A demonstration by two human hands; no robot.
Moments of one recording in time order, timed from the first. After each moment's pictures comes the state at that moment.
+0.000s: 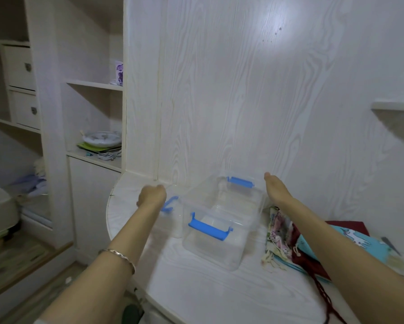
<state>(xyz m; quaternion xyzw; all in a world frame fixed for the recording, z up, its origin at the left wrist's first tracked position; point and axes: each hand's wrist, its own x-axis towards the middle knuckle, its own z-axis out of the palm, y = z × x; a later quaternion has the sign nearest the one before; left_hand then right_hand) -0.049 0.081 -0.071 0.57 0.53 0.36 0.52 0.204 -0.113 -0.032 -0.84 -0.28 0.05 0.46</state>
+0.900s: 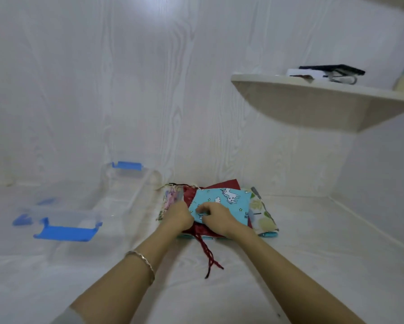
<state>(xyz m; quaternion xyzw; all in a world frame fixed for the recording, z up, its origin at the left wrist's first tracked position) 0.163 -0.160 -0.122 0.94 0.18 0.07 0.27 0.214 -0.291 -0.118 -0.92 -0.29 0.03 0.27</state>
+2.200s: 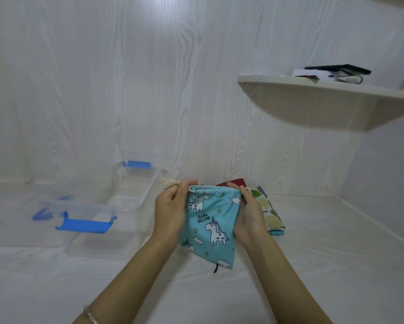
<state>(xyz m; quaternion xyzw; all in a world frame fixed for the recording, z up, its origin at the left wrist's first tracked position) 0.046 -0.190 -0.063 0.62 0.08 0.36 0.69 0.140 -0.316 -0.072 -0.42 -0.04 0.16 0.89</state>
